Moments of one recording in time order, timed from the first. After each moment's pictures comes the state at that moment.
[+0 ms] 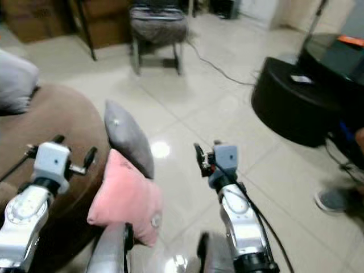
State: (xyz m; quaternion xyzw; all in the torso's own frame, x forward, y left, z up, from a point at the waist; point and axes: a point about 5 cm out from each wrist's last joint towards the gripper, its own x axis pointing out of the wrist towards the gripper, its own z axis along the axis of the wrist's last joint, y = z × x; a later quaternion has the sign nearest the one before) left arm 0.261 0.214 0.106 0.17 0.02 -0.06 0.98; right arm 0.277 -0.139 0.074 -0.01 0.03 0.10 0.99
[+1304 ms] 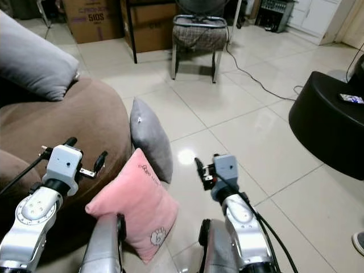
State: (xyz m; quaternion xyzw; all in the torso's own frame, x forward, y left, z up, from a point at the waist) left arm 0.259 0.205 0.098 0.19 0.04 -0.09 0.98; right arm 0.263 -0.146 0.054 -0.01 0.08 0.12 0.99
